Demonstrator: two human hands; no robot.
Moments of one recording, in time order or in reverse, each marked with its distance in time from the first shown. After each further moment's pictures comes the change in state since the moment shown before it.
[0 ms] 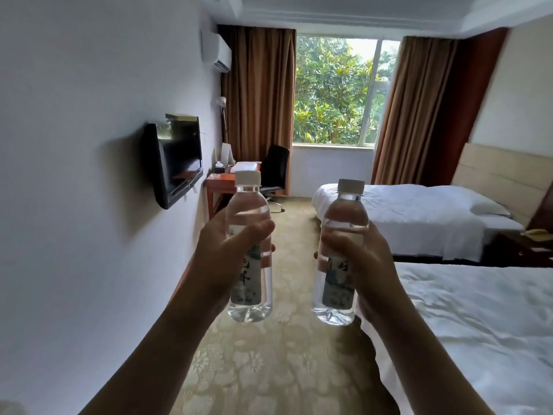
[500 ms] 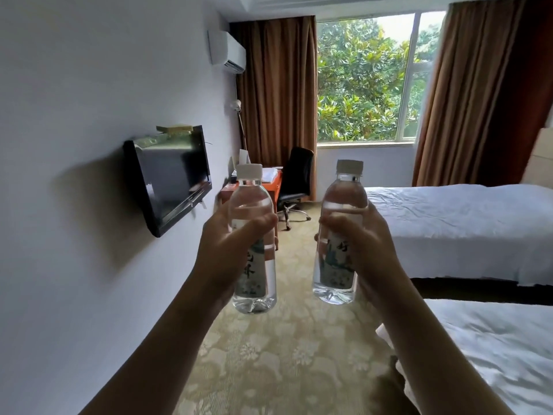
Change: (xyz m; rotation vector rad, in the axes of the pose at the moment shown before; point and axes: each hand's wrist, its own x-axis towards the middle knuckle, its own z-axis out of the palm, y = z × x) left_hand 0.311 -0.127 0.108 0.092 0.099 0.040; right_hand 0.351 0.131 -0.069 0.021 -0.074 -0.075
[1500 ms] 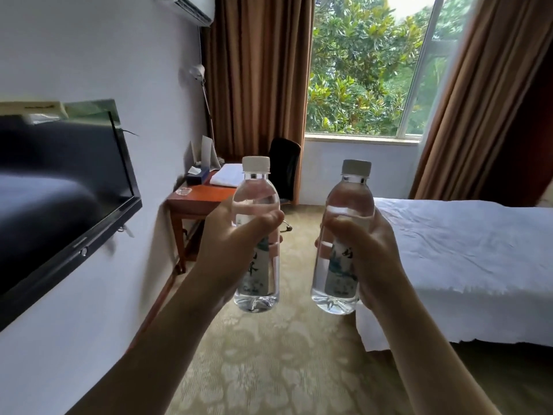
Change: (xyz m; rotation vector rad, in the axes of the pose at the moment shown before) left_hand 0.662 -0.333 0.090 -0.081 -0.054 0.012; right_hand 0.640 0.342 0.019 0.089 -0.009 0.062
